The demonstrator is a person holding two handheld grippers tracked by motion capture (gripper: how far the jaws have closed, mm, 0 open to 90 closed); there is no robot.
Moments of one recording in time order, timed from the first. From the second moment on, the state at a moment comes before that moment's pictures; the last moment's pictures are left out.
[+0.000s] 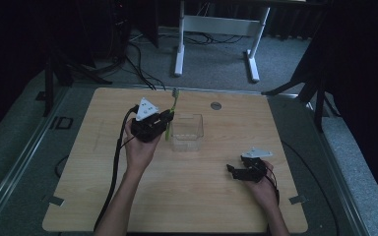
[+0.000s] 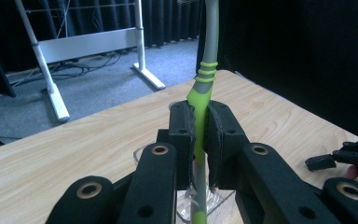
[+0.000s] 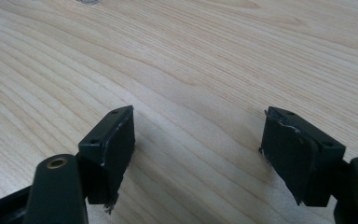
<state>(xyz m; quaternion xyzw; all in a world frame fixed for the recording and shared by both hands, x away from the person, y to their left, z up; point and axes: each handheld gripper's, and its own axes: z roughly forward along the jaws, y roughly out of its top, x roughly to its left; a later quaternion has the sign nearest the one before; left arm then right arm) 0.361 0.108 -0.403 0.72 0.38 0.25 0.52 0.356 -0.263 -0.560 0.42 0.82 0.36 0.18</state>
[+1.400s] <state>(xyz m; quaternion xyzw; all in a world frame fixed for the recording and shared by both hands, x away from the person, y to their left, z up) 0.376 0.099 -0.412 0.70 0.37 0.26 0.55 0.356 -0.263 -0.559 0.42 0.82 0.36 0.18</state>
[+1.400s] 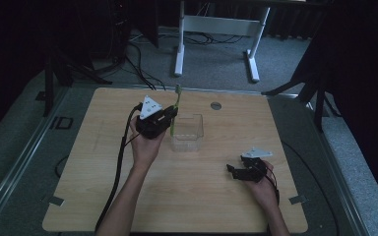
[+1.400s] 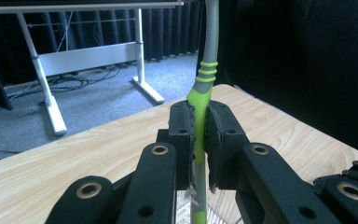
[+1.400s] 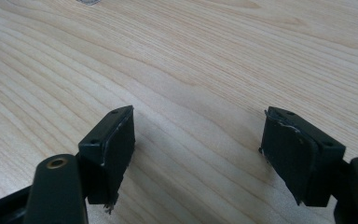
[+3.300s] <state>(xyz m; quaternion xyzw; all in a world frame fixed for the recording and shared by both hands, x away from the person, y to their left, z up) 0.400 0.078 -0.443 0.74 0.37 0.26 0.50 0.356 -0.263 -0.559 0.42 0.82 0.35 0.18</state>
